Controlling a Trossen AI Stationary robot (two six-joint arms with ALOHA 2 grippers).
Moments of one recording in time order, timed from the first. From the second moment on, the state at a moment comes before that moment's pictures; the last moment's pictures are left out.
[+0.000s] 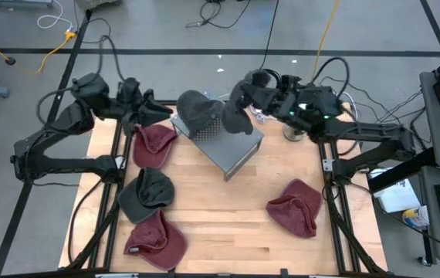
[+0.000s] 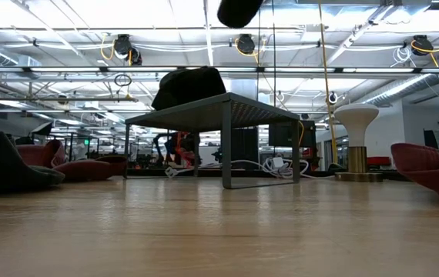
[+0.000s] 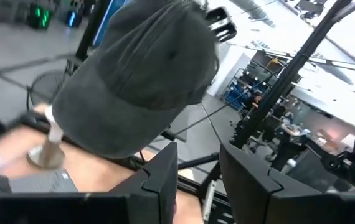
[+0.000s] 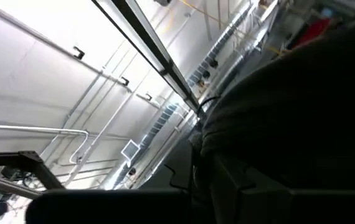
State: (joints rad) left arm 0.48 0.89 1.16 -0.20 0.59 -0.52; right arm -0.12 1.31 1.27 0.59 0.16 0.95
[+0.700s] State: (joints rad) left arm 0.49 0.80 1.16 -0.20 0.58 -0.53; right arm -0.22 1.79 1.69 0.84 0.23 0.61
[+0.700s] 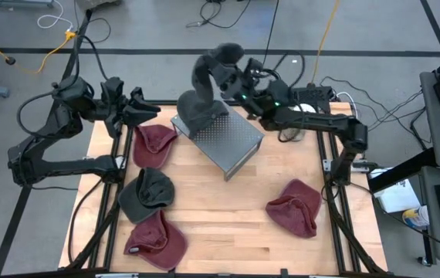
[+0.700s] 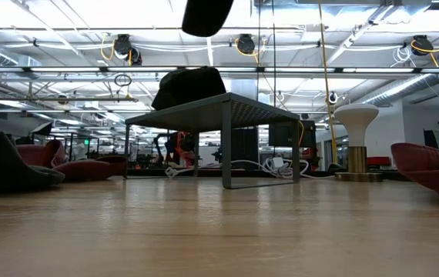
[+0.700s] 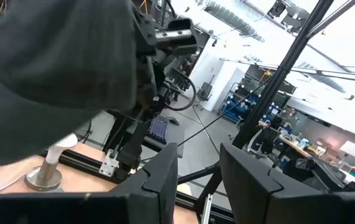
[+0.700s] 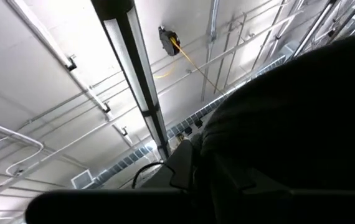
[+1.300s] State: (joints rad) left arm 0.49 0.80 1.16 -0.13 0.58 -0.55; right arm -0.31 2.07 1.98 0.62 0.26 0.94
